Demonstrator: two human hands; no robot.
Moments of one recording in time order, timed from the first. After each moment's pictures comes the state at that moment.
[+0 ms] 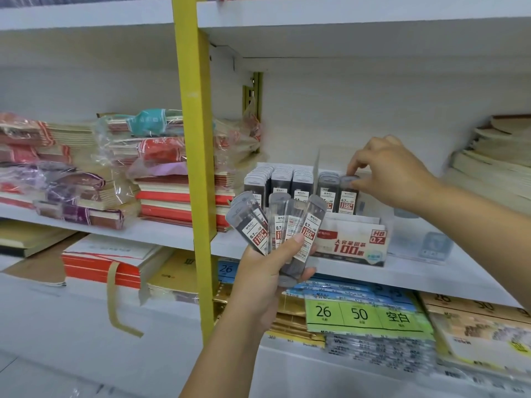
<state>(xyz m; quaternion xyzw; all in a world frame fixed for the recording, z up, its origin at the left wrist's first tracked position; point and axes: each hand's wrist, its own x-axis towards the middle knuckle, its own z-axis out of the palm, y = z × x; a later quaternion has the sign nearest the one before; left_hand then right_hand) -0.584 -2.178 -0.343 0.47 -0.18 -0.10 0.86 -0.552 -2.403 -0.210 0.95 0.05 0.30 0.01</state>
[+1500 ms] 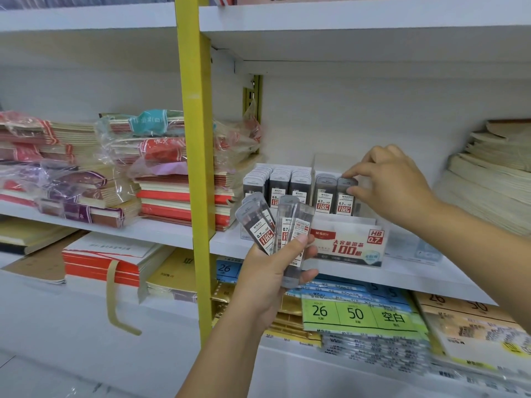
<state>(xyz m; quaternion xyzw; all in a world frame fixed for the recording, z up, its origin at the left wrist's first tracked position) -0.590 -2.183 -0.338 0.49 -0.18 -0.11 0.85 -0.561 -2.403 -0.229 0.93 0.05 0.37 0.03</state>
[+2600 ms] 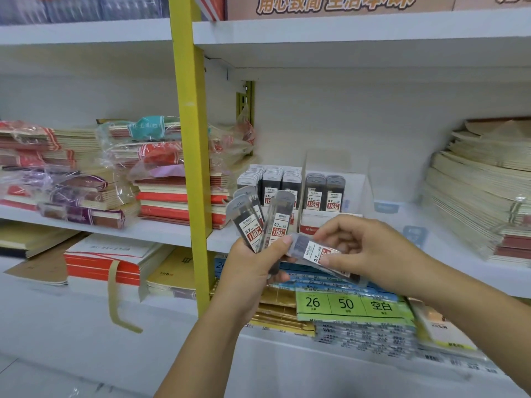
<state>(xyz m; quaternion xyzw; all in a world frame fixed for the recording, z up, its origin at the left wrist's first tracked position) -0.598 -2.165 -0.340 0.58 -0.18 -0.04 0.79 -0.659 -2.356 -0.274 0.91 0.14 0.12 -0.38</state>
